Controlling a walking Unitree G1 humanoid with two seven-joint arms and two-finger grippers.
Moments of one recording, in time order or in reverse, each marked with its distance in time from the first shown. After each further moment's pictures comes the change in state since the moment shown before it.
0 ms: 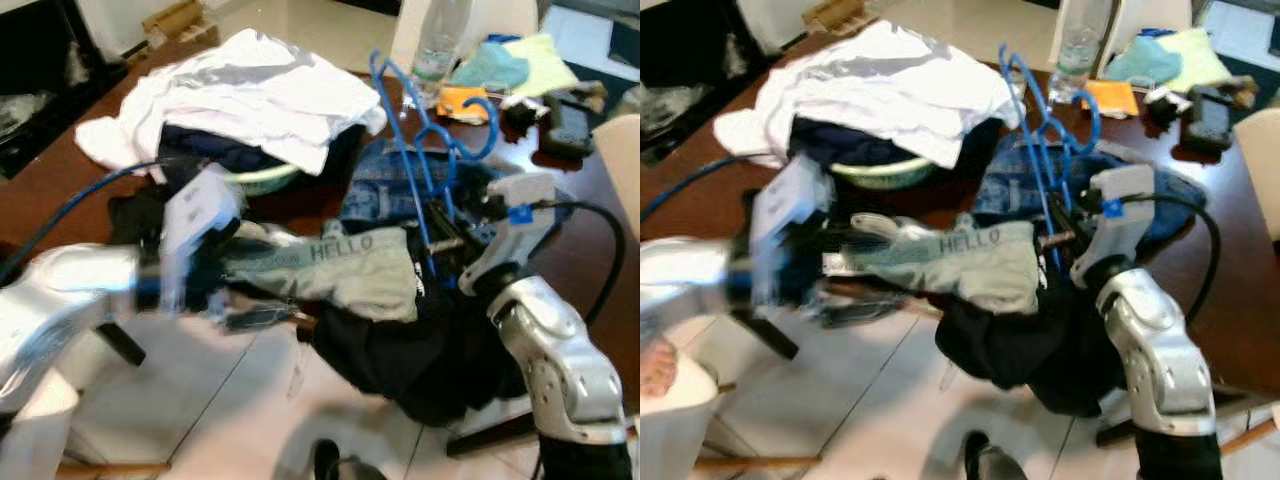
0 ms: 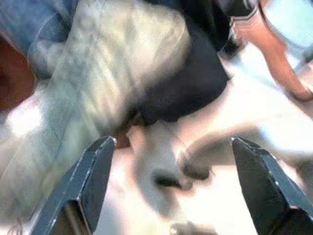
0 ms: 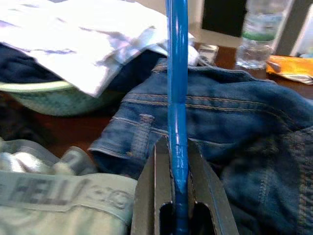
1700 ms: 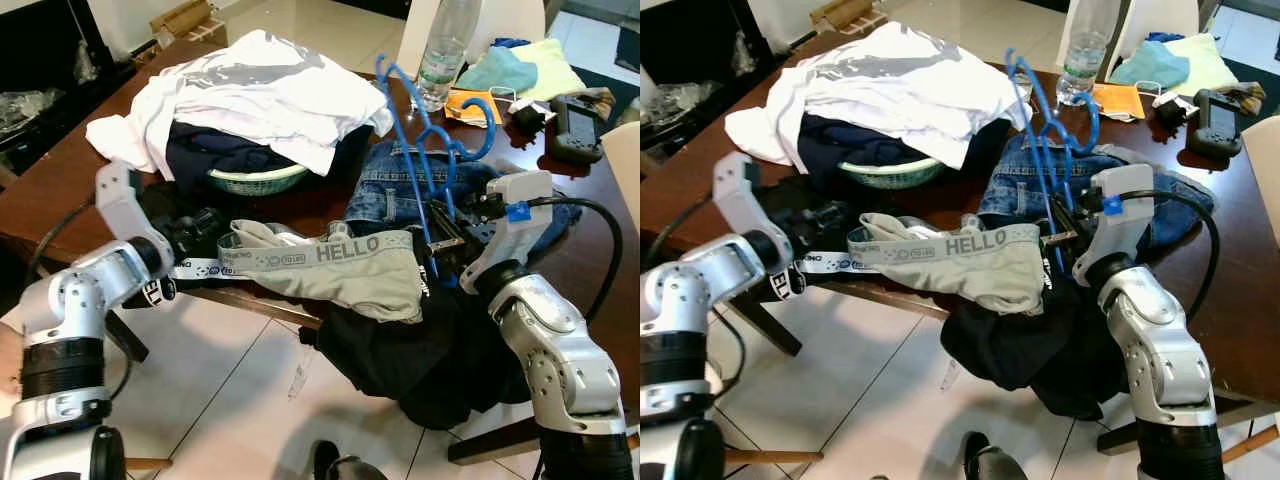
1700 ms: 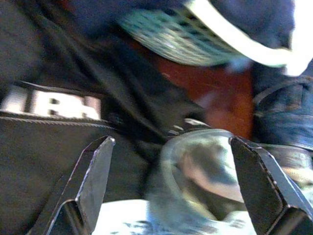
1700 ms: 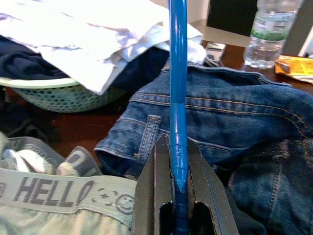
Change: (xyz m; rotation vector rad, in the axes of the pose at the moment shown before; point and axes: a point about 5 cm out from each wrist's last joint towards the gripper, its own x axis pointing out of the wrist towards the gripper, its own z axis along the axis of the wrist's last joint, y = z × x) left arm 0.034 0.099 -0.061 -1.059 -0.403 0.836; right arm 0.004 -0.001 -0.002 -0.002 0.013 0.014
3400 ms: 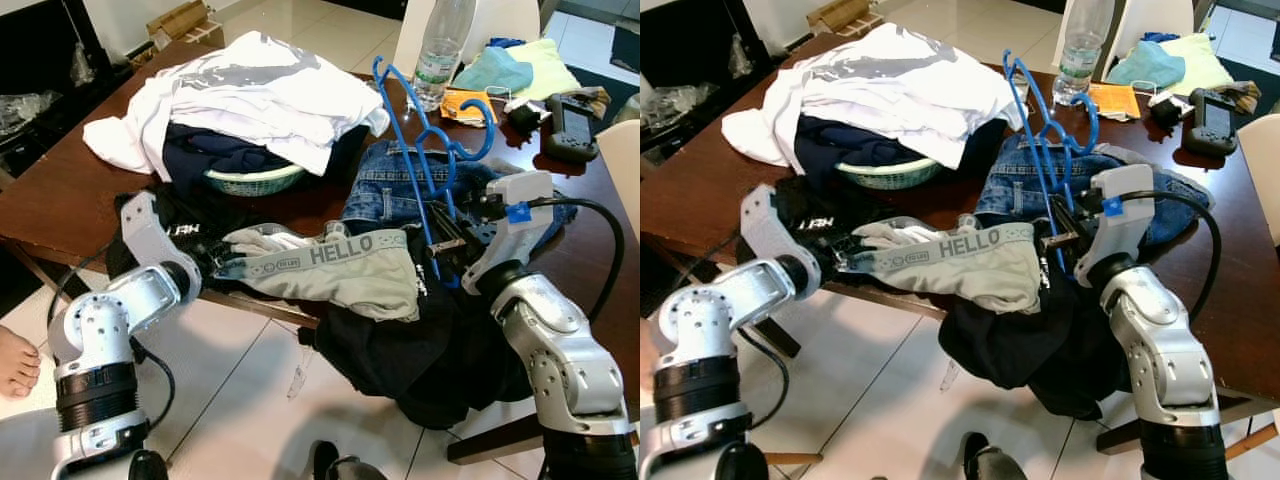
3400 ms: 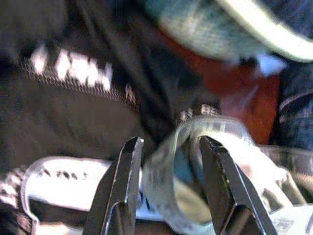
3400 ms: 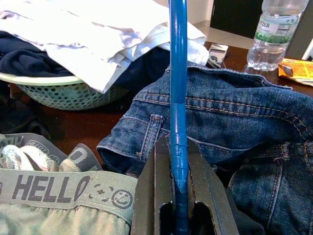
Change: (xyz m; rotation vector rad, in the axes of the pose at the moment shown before) left arm -0.013 -0.016 -0.008 0.012 -0.066 0.198; right arm 0.000 -0.001 0.001 -0.017 0.005 0.009
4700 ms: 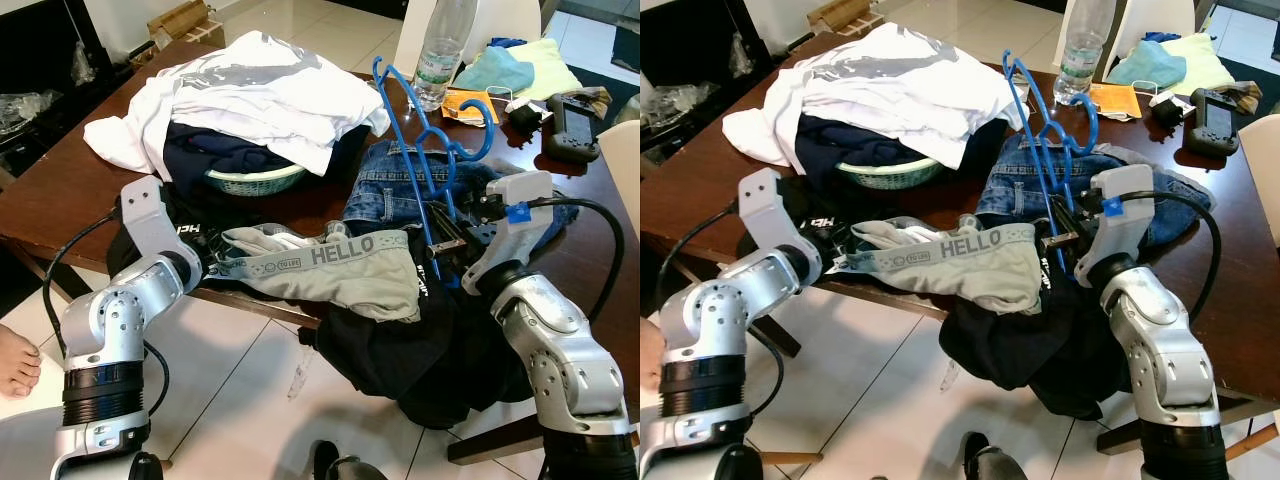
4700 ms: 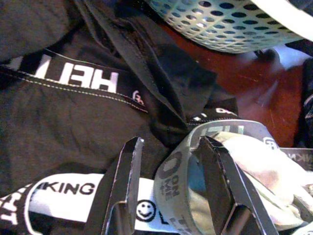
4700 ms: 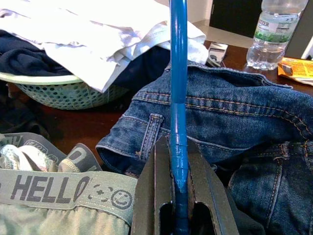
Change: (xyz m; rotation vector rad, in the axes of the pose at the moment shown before) left arm 0.012 -0.001 -0.013 0.063 0.029 0.018; right arm 0.000 0.000 0.000 -0.001 0.001 -0.001
